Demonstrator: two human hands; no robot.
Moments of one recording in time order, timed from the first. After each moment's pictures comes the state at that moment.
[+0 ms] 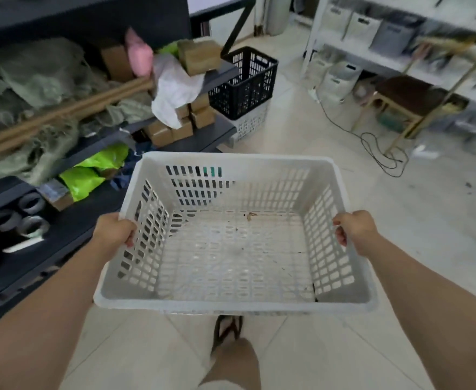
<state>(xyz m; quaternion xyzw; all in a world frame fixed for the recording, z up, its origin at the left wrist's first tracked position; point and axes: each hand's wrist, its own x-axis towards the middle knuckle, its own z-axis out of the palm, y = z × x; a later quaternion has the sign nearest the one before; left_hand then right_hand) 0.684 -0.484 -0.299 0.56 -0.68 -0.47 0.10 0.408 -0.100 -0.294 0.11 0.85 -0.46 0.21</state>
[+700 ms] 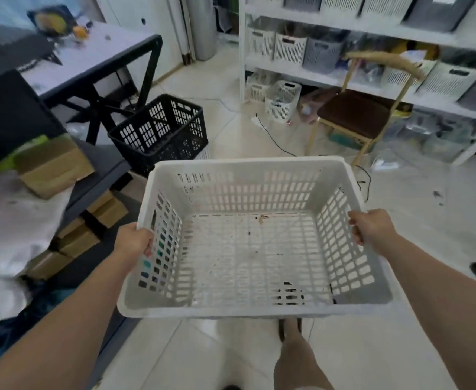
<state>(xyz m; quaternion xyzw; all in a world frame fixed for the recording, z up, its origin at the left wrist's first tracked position) 0.112 -0.497 -0.296 0.49 -0.72 -0.49 0.04 -0.073 -0.072 -0.286 0.22 0.83 -0.49 0.15</state>
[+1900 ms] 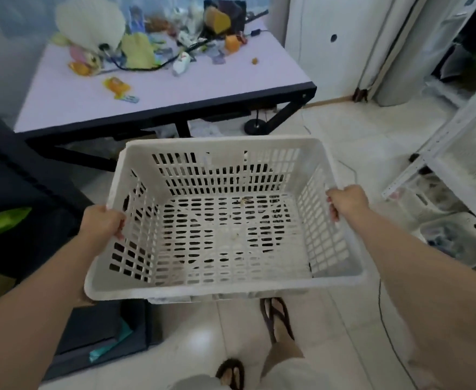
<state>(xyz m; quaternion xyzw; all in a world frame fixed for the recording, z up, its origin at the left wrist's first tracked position) -0.342 -0.855 -0.278 0.75 -0.48 -0.38 0.25 -0.791 -0.714 -0.282 -0.18 0.85 -0.39 0.32</state>
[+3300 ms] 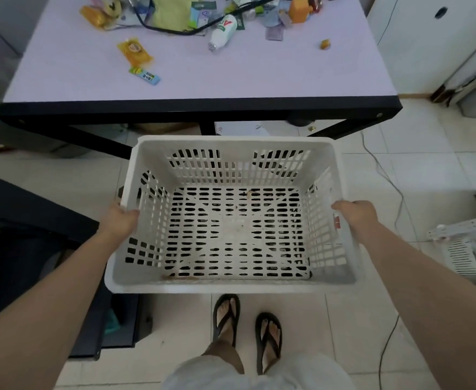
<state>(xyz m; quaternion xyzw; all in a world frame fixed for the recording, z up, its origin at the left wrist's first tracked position) -0.406 -1.006 -0.320 0.82 -0.41 -0.39 0.11 -0.855 -0.952 -0.348 -0.17 0.86 -0.27 0.40</state>
